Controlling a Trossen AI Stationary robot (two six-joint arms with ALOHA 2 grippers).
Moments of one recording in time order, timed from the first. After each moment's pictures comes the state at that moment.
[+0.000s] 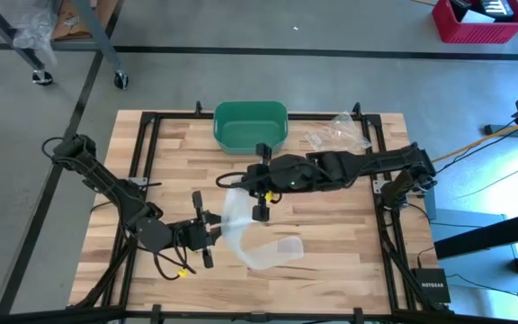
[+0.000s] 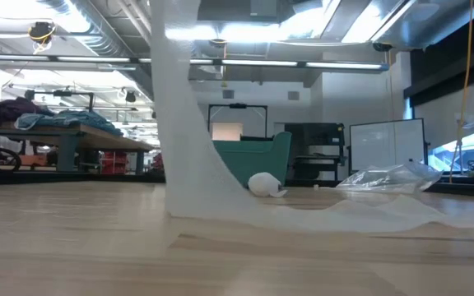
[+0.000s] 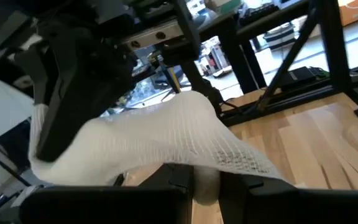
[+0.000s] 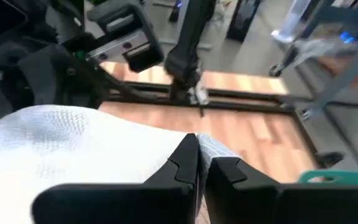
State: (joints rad) left arm -0.70 1.35 1.02 0.24 -0.98 0.37; right arm 0.20 1.76 1.85 -0.53 0.25 -0.02
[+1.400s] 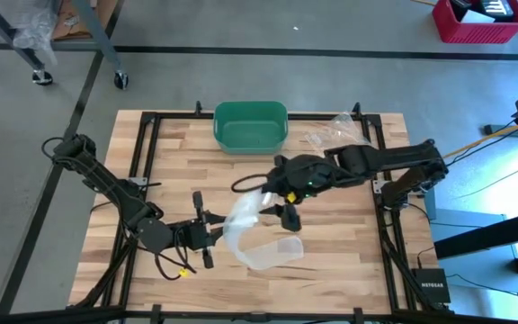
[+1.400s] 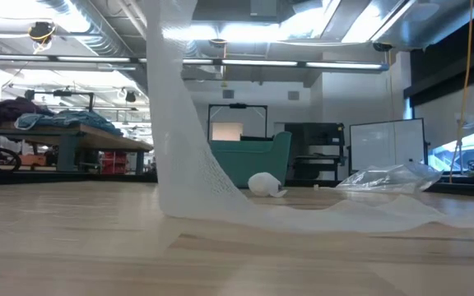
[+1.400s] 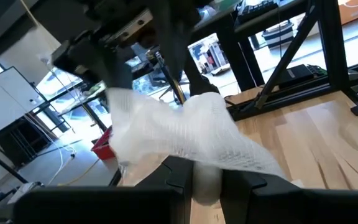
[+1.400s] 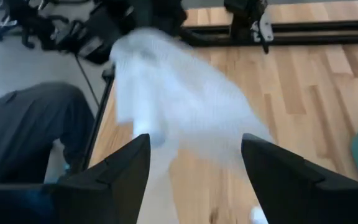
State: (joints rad) left arm -0.70 1.35 1.02 0.22 -0.98 0.34; right arm 0.23 1.65 1.85 -0.84 0.01 0.18
